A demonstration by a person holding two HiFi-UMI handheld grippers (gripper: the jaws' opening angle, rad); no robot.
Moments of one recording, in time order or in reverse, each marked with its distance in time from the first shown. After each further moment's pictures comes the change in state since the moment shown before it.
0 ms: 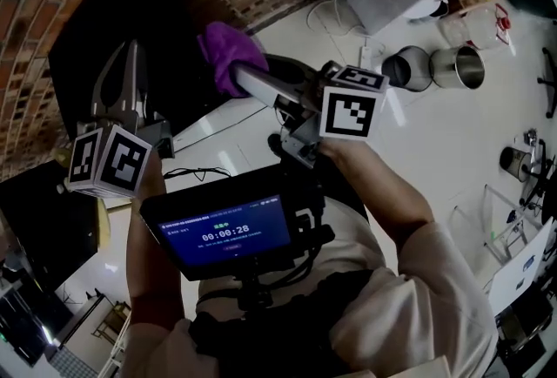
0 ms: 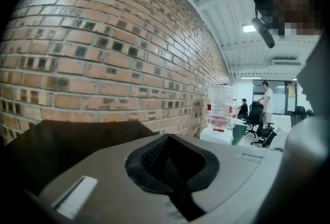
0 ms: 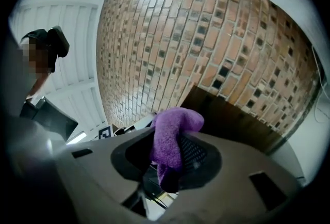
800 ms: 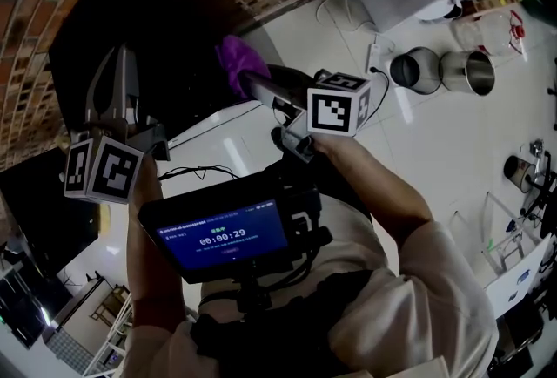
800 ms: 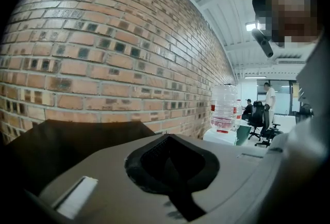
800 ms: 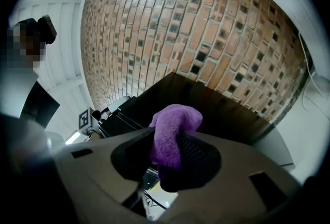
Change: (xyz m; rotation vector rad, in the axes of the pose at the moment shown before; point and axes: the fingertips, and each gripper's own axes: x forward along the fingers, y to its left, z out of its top) left arm 0.006 0.001 0.001 -0.011 -0.006 0.044; right arm -0.007 -0.078 -0.046 0.084 0.105 -0.078
